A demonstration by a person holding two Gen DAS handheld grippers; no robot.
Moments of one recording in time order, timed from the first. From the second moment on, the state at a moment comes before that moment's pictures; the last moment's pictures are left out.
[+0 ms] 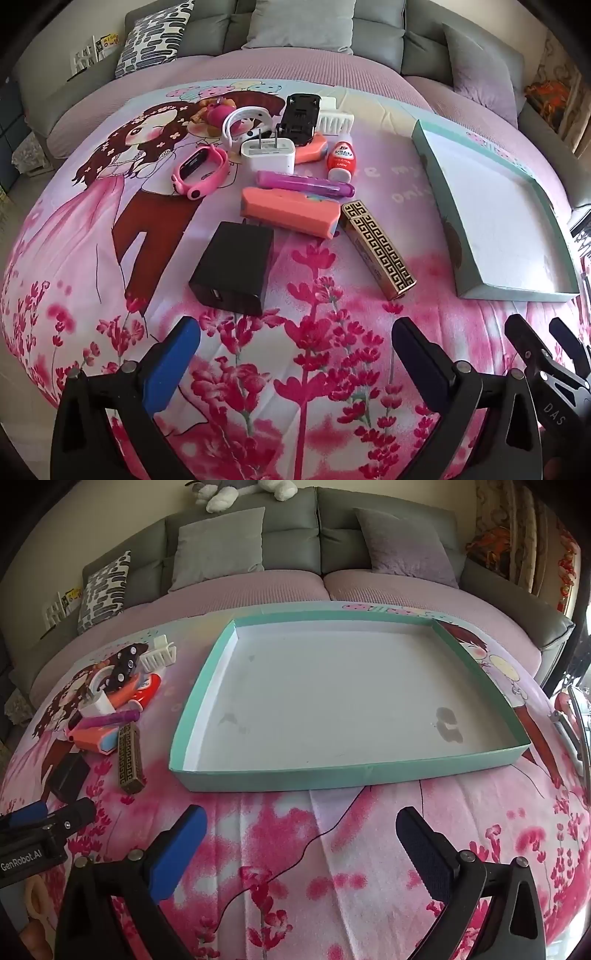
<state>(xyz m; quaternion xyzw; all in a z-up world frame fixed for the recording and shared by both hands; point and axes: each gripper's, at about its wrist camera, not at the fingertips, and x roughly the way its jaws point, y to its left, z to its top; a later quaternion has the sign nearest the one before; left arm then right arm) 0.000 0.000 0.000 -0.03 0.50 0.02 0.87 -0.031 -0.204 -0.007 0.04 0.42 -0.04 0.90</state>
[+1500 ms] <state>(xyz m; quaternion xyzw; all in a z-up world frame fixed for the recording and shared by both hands) -0.004 -0.004 0.016 -0.03 0.50 0.01 0.87 -0.036 -0.209 0.004 0.03 0.41 -0.05 0.91</state>
